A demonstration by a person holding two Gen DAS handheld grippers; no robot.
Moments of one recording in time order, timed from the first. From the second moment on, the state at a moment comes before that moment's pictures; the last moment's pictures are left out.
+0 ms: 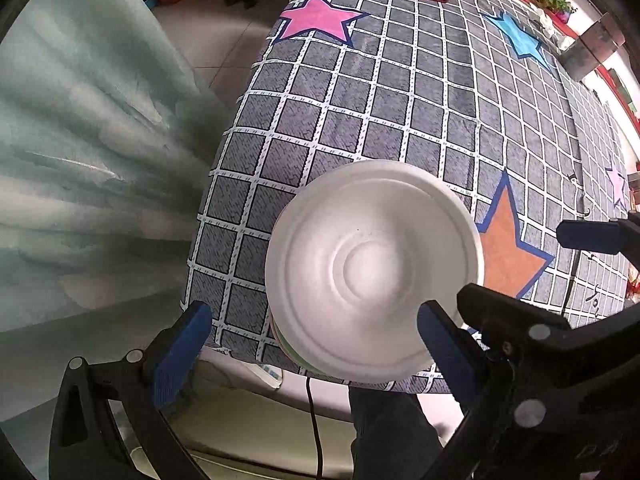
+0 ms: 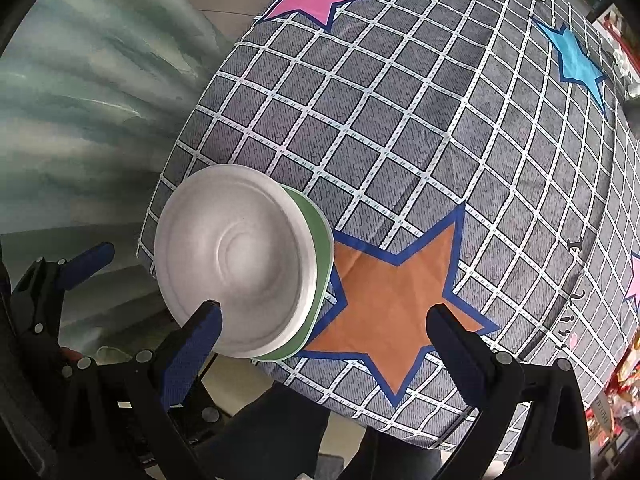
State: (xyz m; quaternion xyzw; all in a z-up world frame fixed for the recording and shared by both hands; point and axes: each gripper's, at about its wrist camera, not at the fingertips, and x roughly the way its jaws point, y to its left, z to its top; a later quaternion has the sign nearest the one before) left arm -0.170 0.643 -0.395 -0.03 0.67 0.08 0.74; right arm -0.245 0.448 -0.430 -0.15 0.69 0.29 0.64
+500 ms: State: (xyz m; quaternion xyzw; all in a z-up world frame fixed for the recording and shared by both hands) left arm -0.171 0.643 -0.396 -0.03 0.67 0.08 0.73; right arm -0.246 0.447 -0.428 -0.15 0.69 0.29 0.64
